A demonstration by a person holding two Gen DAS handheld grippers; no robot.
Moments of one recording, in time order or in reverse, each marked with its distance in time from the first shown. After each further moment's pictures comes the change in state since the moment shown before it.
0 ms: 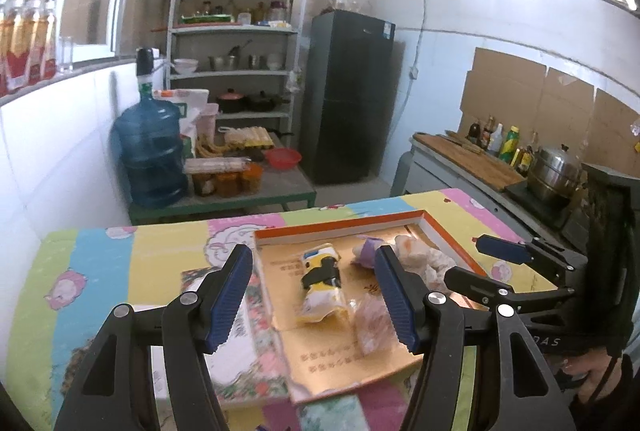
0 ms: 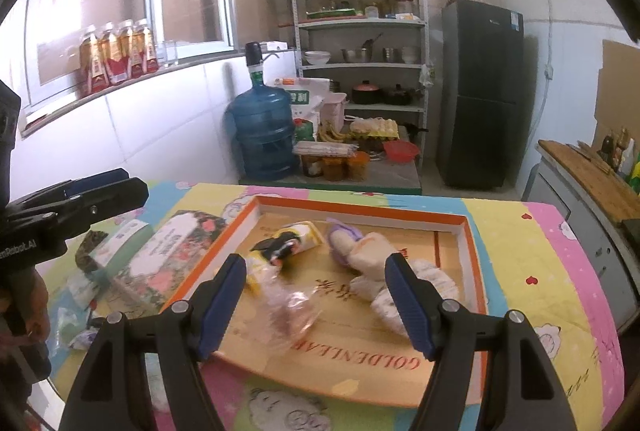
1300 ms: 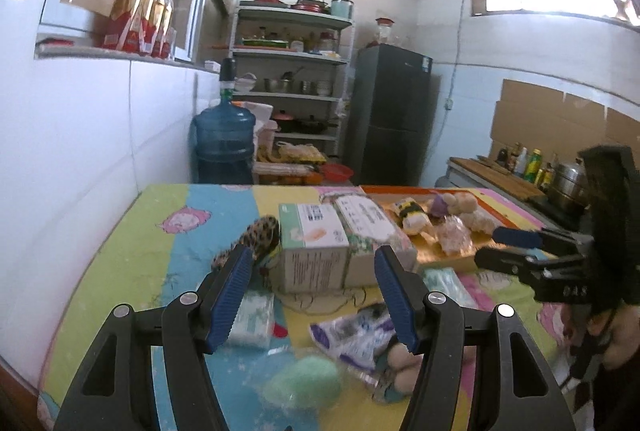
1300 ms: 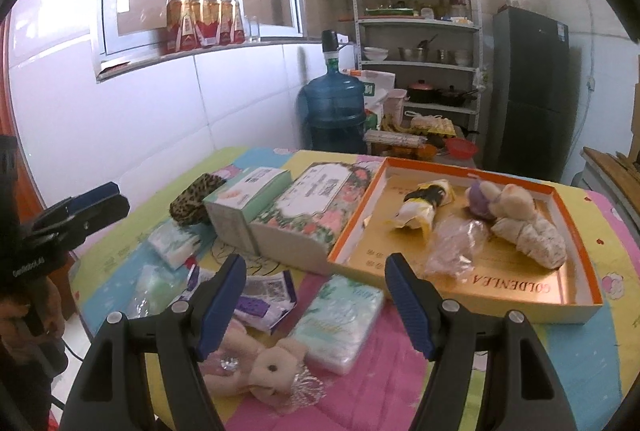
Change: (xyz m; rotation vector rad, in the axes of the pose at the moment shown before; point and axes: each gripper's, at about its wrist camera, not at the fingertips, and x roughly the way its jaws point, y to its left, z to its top) left arm -0.150 0.121 -0.131 -0.059 -0.120 0.104; right arm -0.026 0.142 -0.065 -0.077 0.013 0.144
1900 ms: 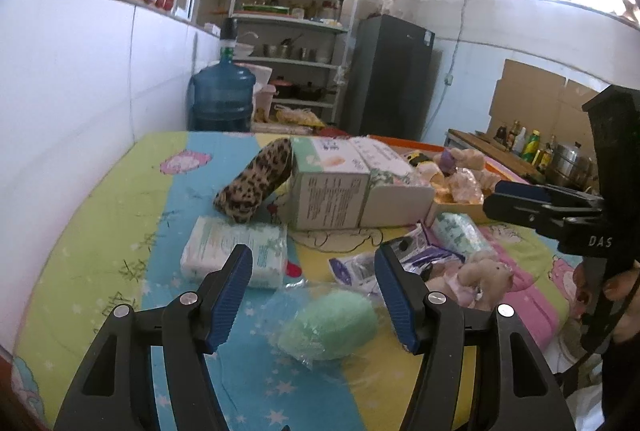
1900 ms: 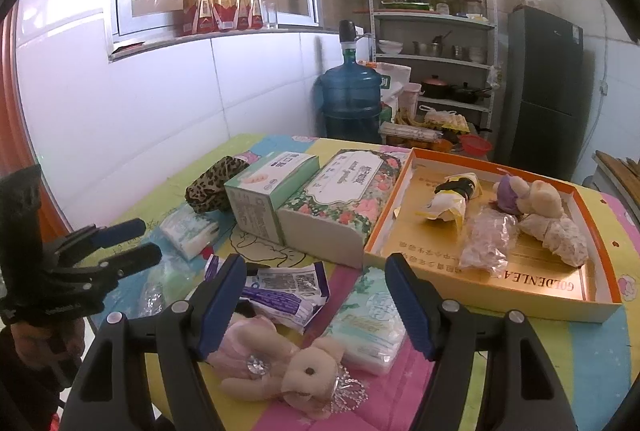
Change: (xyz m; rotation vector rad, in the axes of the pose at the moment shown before) left arm 0.021 0.019 -0.047 -0.035 0.114 -0.018; right arm 0.017 0.022 -0.004 -0.030 0.029 0.030
